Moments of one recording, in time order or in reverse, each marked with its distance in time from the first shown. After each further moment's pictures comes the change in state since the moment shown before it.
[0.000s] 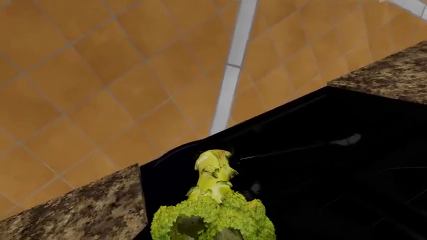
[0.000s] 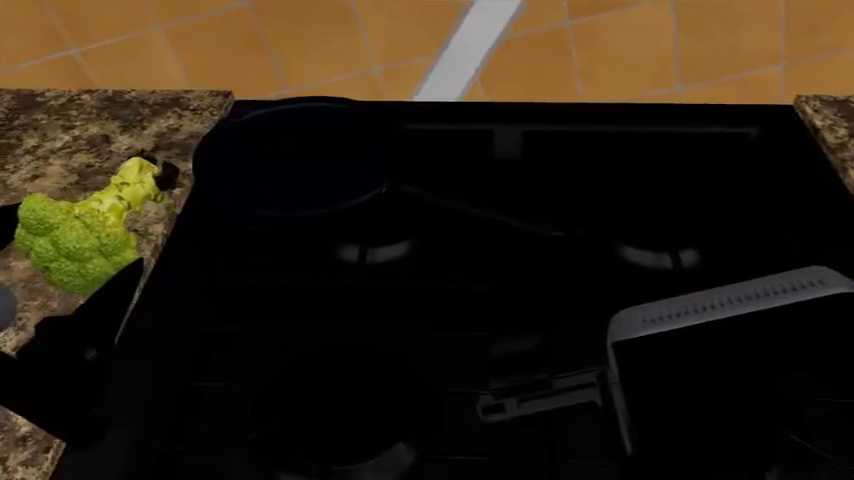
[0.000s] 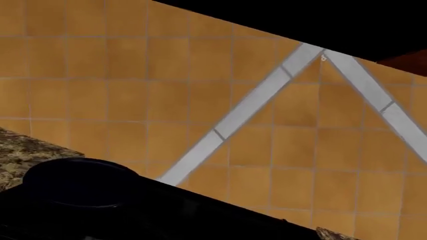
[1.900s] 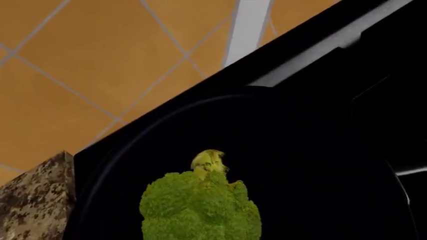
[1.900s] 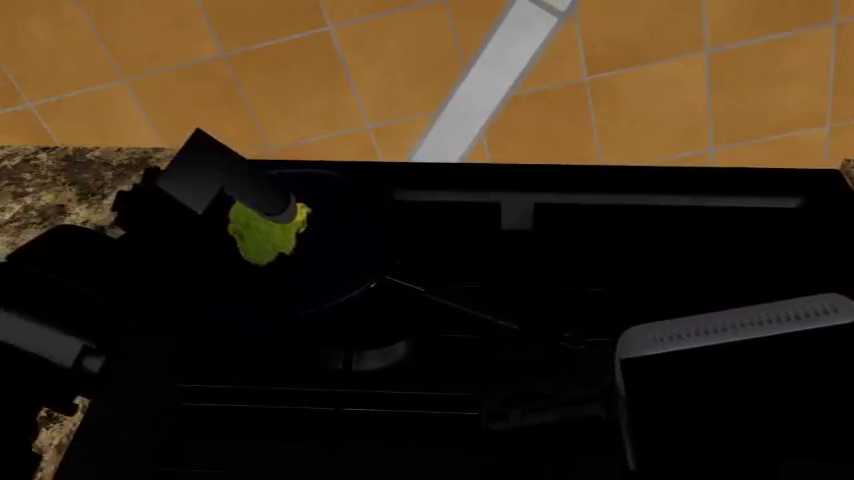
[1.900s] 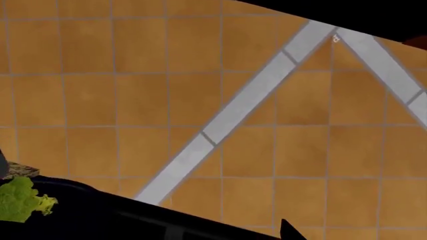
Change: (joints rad) left arm -0.531 0.634 0.613 -2.027 1.035 0.960 0.816; right arm -0.038 -0.008 0.005 -0.031 0.013 0.007 0.072
